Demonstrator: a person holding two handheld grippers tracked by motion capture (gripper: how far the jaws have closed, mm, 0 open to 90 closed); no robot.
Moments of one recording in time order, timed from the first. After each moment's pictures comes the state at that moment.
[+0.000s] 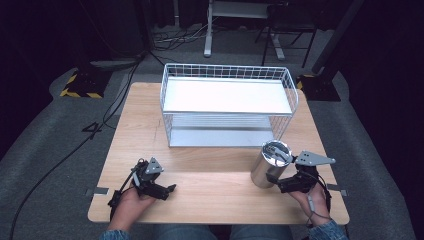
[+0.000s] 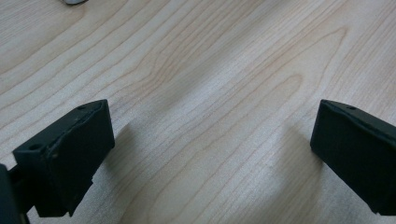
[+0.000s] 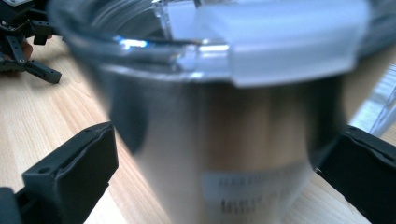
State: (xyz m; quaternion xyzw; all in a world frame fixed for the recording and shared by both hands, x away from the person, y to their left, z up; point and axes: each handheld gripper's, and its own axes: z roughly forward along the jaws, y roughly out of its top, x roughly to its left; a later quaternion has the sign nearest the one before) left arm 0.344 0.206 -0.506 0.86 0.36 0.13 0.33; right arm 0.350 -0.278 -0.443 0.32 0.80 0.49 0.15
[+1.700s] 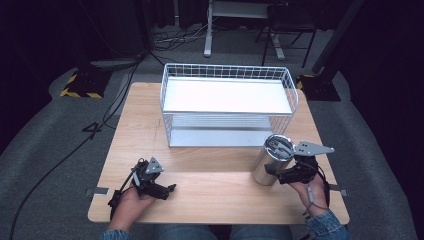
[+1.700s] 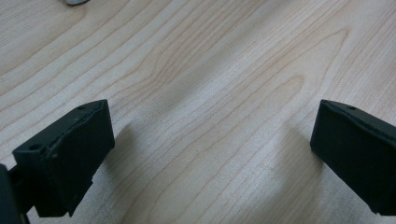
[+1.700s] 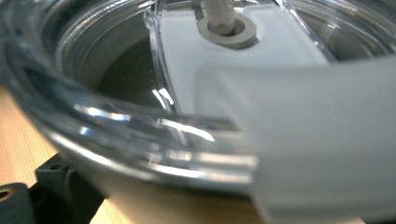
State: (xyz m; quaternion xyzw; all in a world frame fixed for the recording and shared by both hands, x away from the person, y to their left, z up) left arm 0.345 0.206 -0.506 0.86 0.36 0.13 0.33; right arm 0.363 -0.269 -0.414 0.31 0.81 0.48 0.15
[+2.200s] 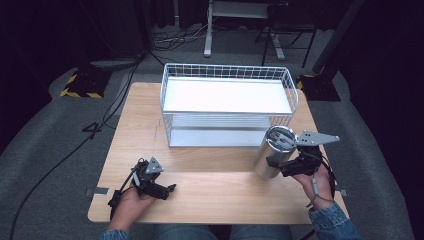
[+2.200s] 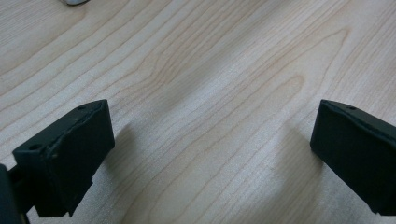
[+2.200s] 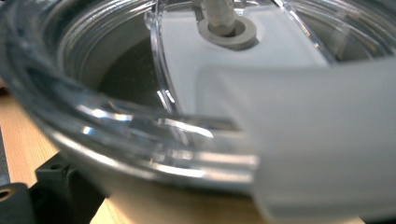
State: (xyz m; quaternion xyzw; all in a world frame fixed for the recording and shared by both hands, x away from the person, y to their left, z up) left arm 0.345 0.206 -0.506 0.86 0.36 0.13 0.33; right arm 0.371 -0.265 -0.375 0.29 0.82 0.48 0.15
